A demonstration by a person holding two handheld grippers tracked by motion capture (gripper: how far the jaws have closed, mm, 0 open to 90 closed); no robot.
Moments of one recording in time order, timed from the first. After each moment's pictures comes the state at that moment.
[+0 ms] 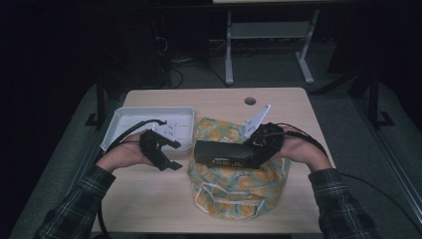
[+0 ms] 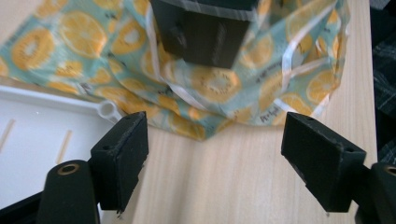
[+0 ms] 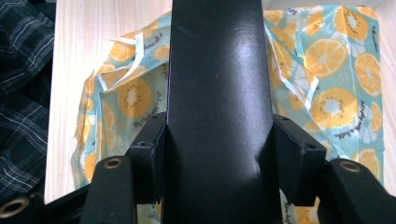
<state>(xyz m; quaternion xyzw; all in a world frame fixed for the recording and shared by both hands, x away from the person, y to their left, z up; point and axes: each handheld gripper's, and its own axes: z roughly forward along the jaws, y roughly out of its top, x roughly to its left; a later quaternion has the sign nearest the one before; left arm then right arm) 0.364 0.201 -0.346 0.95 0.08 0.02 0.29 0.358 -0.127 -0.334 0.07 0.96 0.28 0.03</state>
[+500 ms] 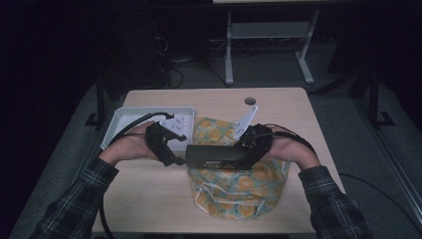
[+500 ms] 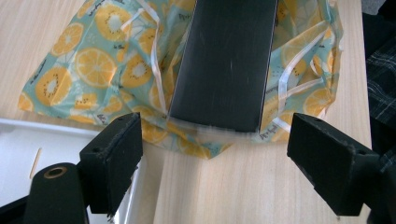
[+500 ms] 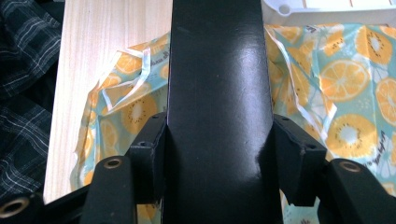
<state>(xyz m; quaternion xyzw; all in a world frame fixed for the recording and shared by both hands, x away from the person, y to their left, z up) 0.364 0.176 -0.325 0.96 0.04 0.03 0.27 0.361 -0.101 -0.339 0.04 0.96 0.27 0.02</state>
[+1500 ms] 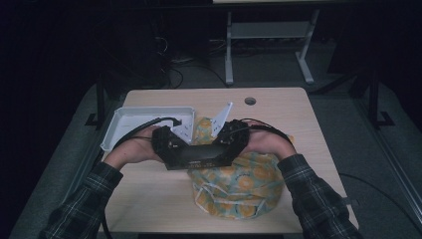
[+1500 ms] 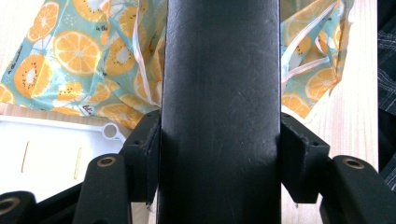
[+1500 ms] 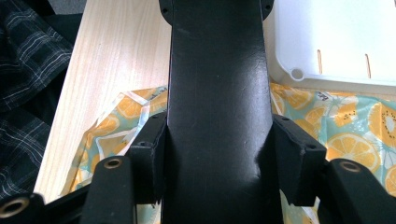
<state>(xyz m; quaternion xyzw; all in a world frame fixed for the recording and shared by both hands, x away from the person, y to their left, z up) 0.360 0.164 -0.332 0.98 0.03 0.03 0.21 0.376 -0.049 -0.336 -0.02 0.96 0.29 0.01</state>
